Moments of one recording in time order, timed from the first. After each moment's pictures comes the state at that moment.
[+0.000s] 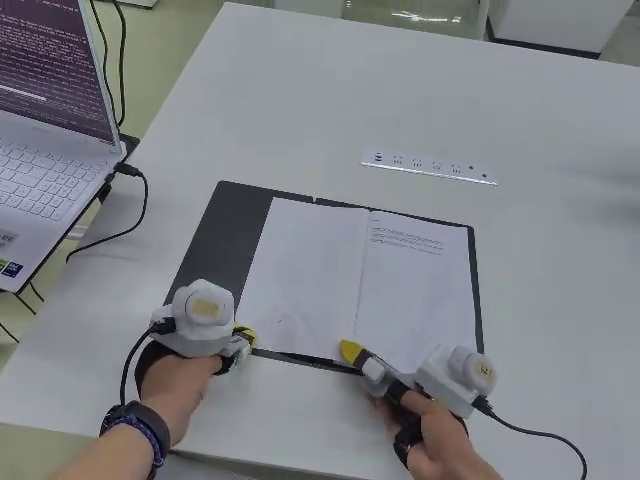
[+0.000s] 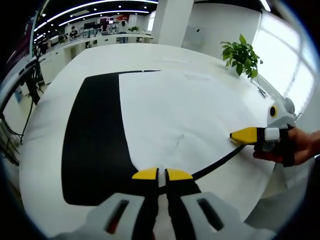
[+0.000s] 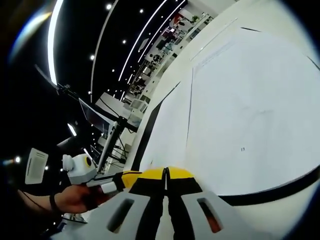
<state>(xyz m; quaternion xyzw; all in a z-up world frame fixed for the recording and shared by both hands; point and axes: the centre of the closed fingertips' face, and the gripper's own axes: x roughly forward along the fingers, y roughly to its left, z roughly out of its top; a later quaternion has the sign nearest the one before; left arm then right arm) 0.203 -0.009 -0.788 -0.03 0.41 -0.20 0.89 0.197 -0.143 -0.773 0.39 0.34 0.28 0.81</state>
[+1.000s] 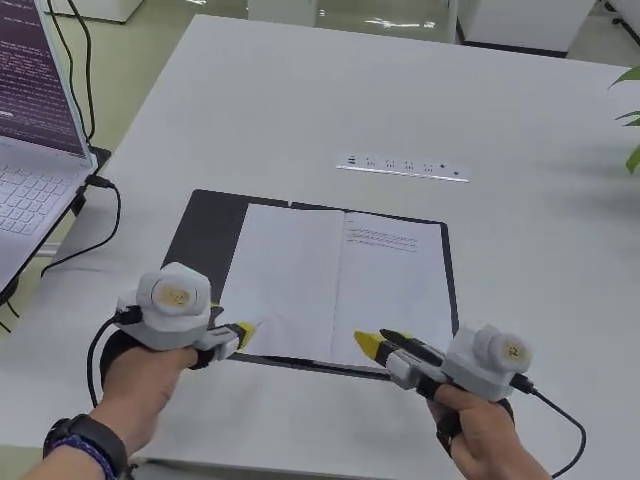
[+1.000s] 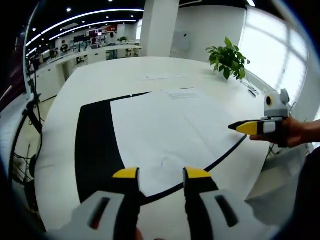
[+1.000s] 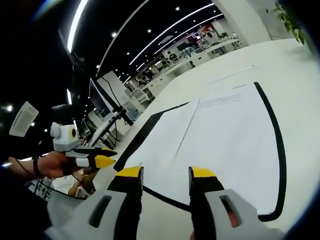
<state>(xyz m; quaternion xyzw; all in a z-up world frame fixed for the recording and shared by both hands) 0.203 -0.020 -0.721 0.01 0.37 -0.24 0.90 0.200 -0.207 -0.728 0.22 0.30 0.31 0.87</state>
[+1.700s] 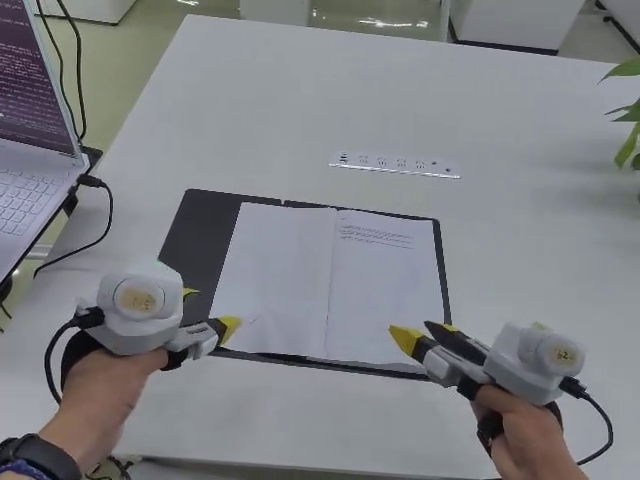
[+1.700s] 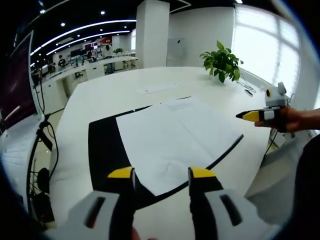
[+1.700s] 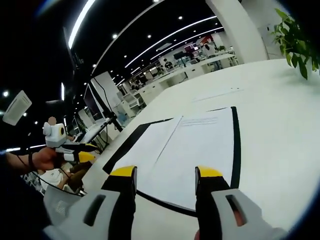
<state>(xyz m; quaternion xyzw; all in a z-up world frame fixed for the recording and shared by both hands) 0.196 -0.006 -0.682 0.05 0.32 -0.25 0.91 0.199 -0.274 -0.696 0.17 0.27 0.27 0.91</state>
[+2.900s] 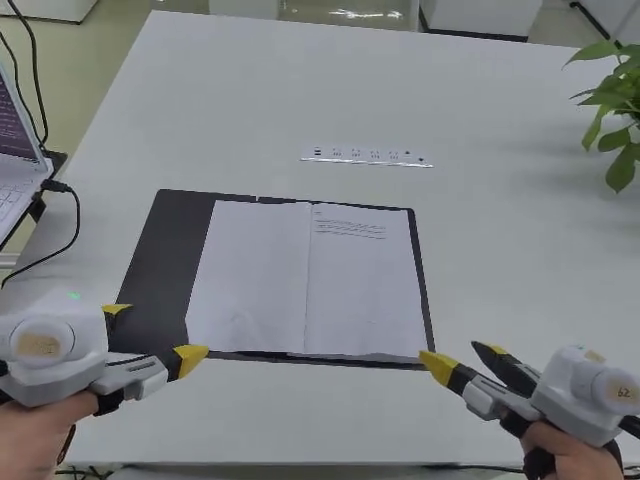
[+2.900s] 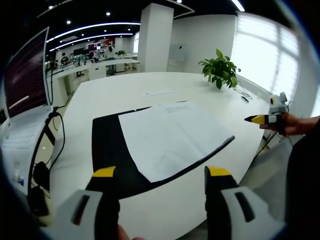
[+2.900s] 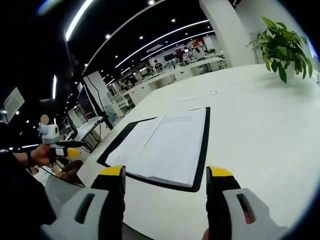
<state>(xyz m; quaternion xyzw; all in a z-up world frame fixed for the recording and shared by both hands) 0.159 0.001 -0.664 0.01 0.31 -0.25 0.92 0.150 -0.336 -0.690 0.15 0.27 0.23 0.92</state>
